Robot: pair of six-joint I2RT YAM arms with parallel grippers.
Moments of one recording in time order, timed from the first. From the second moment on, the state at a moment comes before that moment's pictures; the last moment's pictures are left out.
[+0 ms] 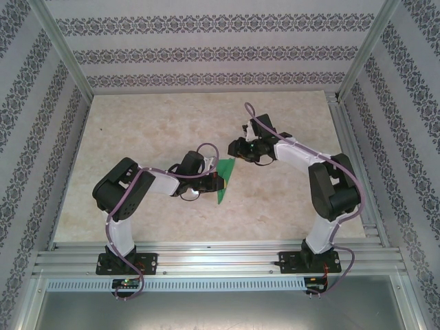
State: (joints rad) left arm -0.62 1.89 0.81 0.34 0.60 -0.75; right arm 0.41 1.82 1.23 -0.36 -0.46 0.57
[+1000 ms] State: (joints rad) left arm -0.62 1.87 0.79 0.34 0.61 -0.70; right arm 0.53 2.22 1.66 -0.72 -0.36 0.46
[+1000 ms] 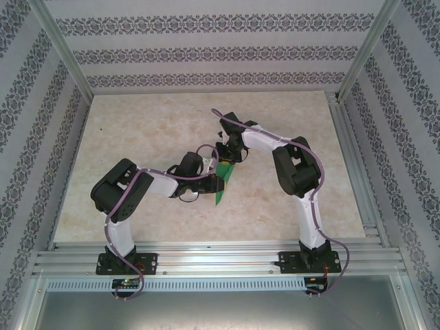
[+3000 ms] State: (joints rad) left arm -0.79 1.80 1.25 -0.31 0.23 -0.41; right arm 0.20 1.47 1.03 -0.68 -0.24 0.43
